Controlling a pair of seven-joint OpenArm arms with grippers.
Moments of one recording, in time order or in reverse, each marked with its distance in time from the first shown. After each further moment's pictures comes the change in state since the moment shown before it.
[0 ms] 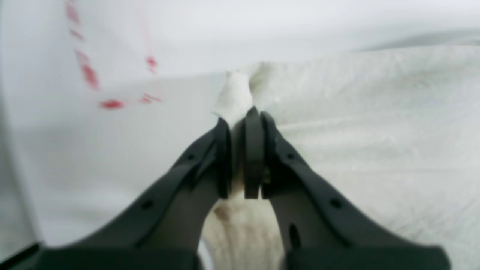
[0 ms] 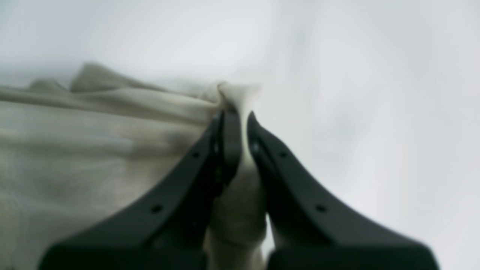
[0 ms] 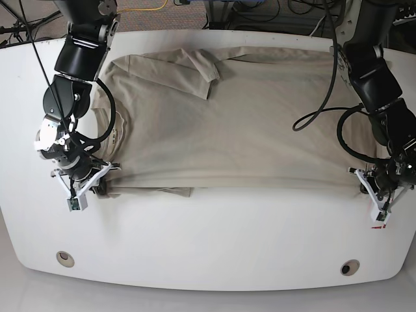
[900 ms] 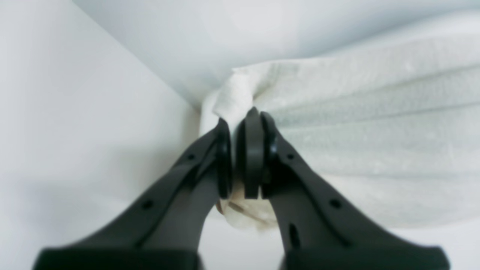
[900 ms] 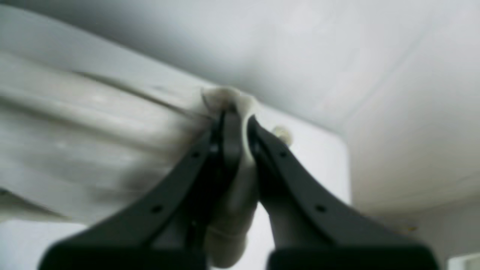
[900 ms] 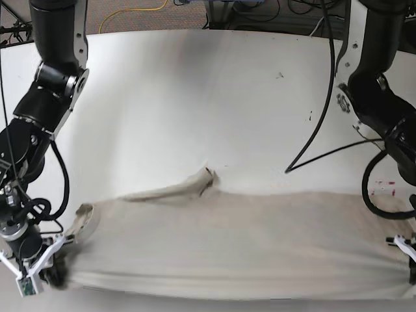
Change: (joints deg) left arm -17.7 1.4 0.1 26.1 -0.2 -0.2 3.9; right arm 23.2 9.1 -2.3 9.7 1.3 7.5 -8.9
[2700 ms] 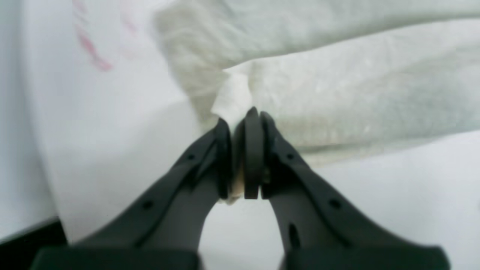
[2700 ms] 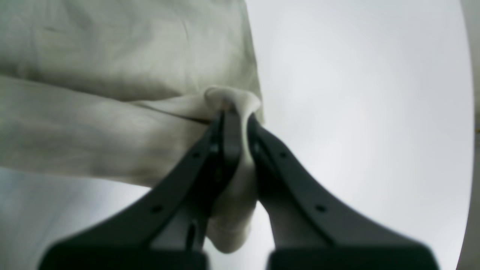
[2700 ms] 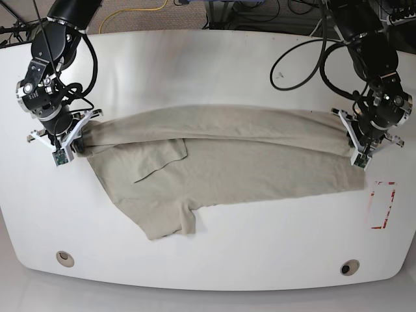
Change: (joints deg) left arm 46.2 3.0 1.7 1.1 0.2 0.0 -6.7; right arm -44.2 -7.5 11.9 12.7 -1.3 3.0 4.9
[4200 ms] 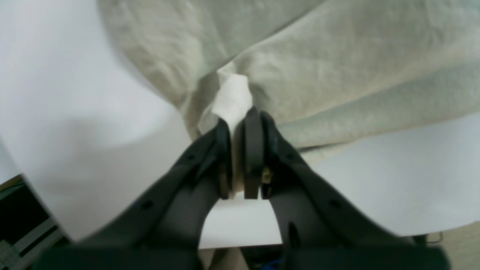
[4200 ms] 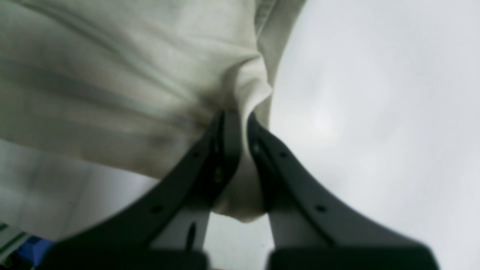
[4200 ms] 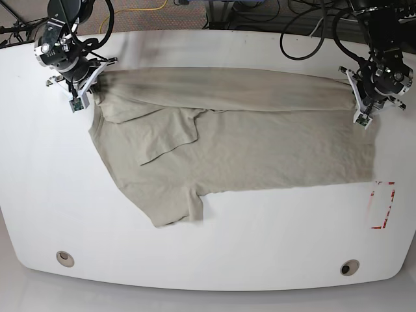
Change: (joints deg) left arm 11.5 -6.4 0.3 -3.4 -0.2 0.0 -1.3; right arm -15.1 -5.6 1.8 -0.2 -0.1 -0.1 -1.0
